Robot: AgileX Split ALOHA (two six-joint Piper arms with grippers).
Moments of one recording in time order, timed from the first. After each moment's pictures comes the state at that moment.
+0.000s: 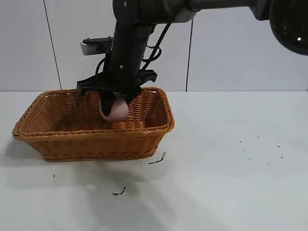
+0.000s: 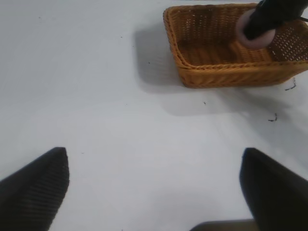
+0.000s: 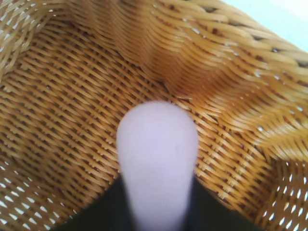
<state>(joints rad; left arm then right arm) -0.02 -0.01 -0.50 -0.04 1.07 0.00 0.61 2.46 -2.24 0.06 1.04 -0.03</state>
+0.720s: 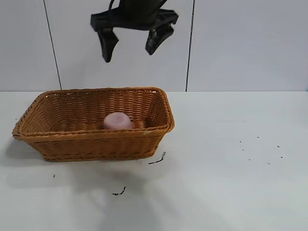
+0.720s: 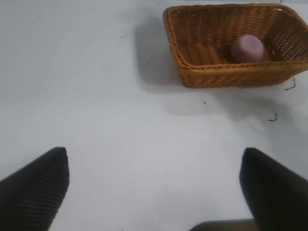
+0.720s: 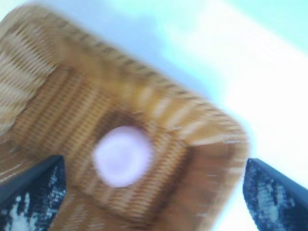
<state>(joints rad) -0.02 -0.01 -0.50 -0.04 1.07 0.00 0.31 2.31 -2.36 -0.04 1.21 -0.01</state>
